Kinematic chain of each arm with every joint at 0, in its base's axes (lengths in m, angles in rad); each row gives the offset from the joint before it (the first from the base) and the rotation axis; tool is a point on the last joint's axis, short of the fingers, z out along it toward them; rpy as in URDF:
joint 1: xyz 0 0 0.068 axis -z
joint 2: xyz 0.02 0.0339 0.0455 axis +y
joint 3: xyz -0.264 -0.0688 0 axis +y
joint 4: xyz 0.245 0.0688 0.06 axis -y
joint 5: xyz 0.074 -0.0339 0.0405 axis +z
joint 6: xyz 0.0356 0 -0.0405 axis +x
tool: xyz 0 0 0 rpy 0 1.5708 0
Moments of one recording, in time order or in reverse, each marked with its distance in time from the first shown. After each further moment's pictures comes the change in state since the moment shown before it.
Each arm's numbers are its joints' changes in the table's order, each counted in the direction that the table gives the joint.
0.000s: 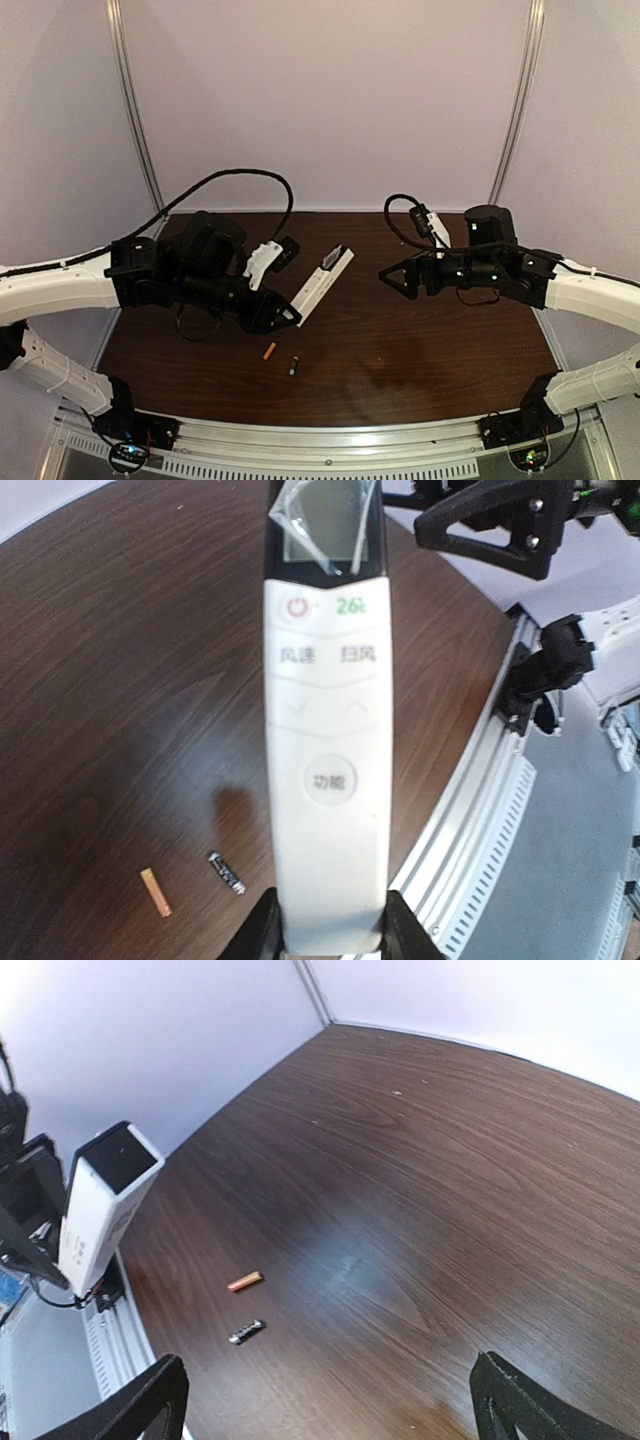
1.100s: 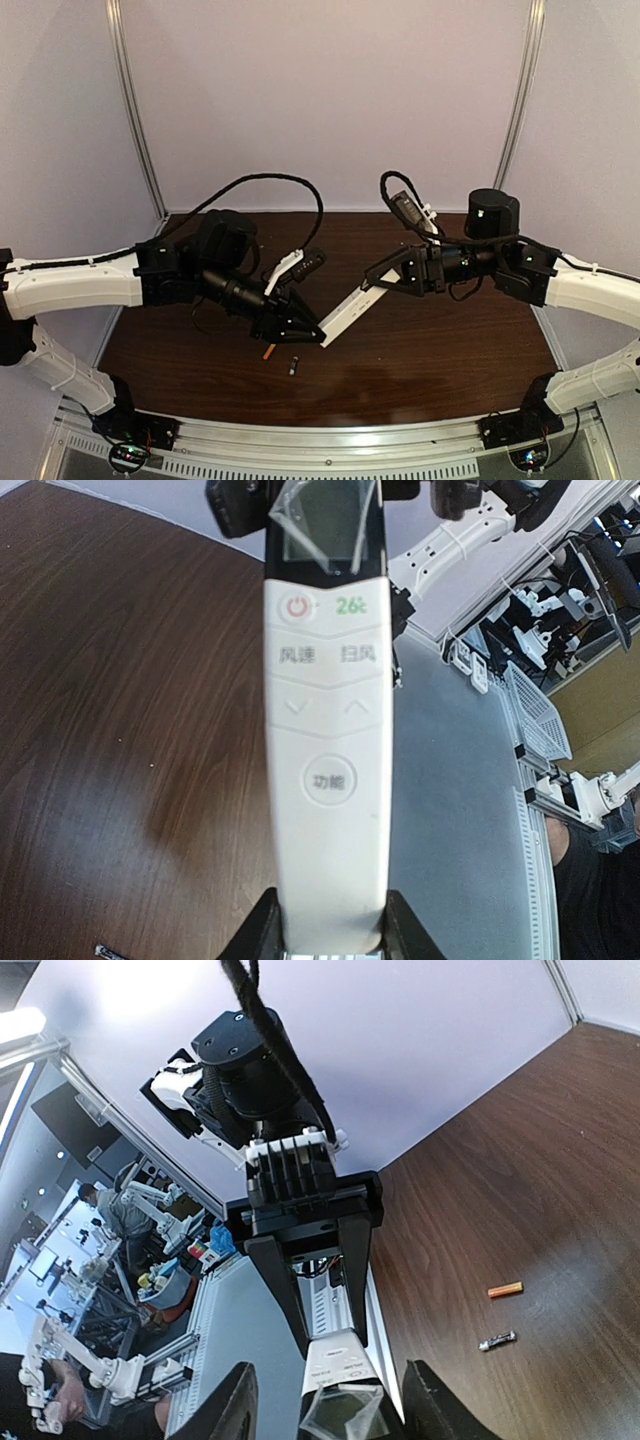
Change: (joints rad) left arm -0.078 0.077 0.042 0.257 -0.579 0.172; right arm -0.097 0.010 -0.074 0.201 0.547 0.264
